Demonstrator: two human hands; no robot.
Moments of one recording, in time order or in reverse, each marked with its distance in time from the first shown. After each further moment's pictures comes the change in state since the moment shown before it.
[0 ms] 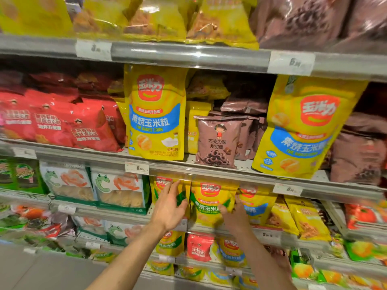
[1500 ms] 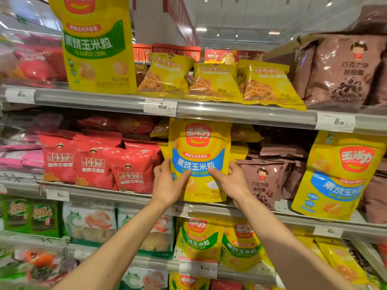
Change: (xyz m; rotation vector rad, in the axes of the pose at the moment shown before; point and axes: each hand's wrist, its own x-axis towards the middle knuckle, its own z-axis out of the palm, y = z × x) left_hand 0.090 -0.011 -0.192 -0.337 0.264 0.014; right_hand -0.003 -0.245 0.100 0.185 -0.049 -0.408
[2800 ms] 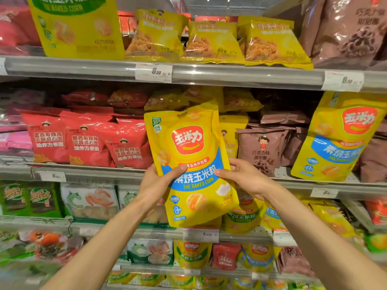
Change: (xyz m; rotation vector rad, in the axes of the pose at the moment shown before) left_hand -0.056 -0.027 -0.028 -0.585 -0.272 -0.174; right_hand -0.045 0.032 -0.038 0.015 -0.431 0.179
